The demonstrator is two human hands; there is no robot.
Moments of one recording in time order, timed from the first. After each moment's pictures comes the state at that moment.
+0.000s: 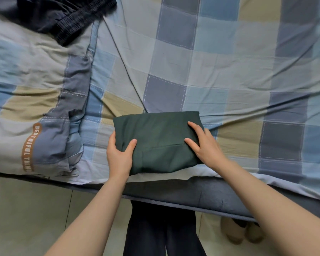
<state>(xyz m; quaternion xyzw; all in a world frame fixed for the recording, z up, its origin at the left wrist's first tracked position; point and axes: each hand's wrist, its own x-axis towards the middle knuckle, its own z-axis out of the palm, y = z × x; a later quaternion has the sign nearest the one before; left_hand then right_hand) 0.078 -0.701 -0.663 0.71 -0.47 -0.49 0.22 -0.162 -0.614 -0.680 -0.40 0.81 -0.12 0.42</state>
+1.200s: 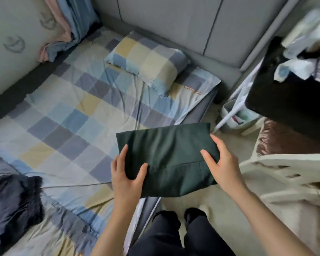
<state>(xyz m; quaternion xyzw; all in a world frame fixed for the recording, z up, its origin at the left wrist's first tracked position) 0.048 -0.623 -0.233 0.16 -0.81 -0.57 0.02 0.027 -0.372 -0.220 0.13 0.91 -0.40 0.00</state>
